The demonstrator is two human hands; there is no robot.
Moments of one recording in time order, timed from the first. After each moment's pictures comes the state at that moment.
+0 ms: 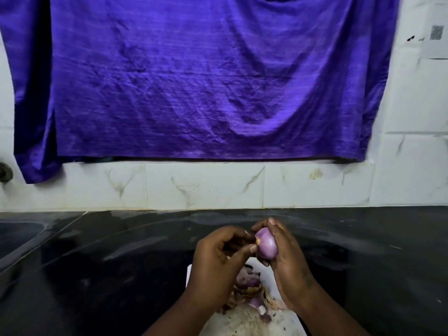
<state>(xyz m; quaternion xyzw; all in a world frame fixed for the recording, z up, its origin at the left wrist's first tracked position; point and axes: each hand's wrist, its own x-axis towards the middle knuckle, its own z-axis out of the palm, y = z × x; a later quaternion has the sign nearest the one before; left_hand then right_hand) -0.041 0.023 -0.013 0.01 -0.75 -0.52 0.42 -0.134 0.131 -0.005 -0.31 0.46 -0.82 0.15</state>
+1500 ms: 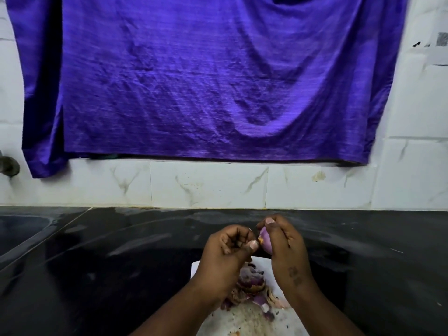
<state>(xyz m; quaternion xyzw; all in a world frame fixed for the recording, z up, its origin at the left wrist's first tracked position) -0.041 0.023 -0.006 0.01 -0.70 -0.63 0.34 -0.138 0.121 -0.006 -0.35 0.59 -0.73 -0.03</state>
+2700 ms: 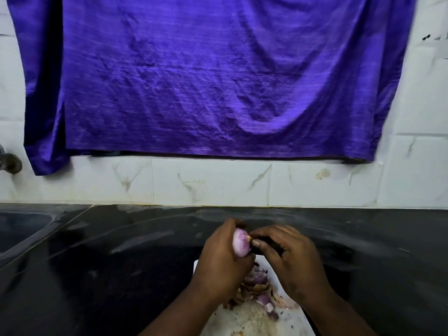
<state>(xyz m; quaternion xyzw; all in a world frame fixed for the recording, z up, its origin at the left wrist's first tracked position) -0.036 0.014 -0.011 0.11 -0.84 -0.38 0.37 -0.152 0.142 -0.015 -0.51 0.69 -0.45 -0.25</state>
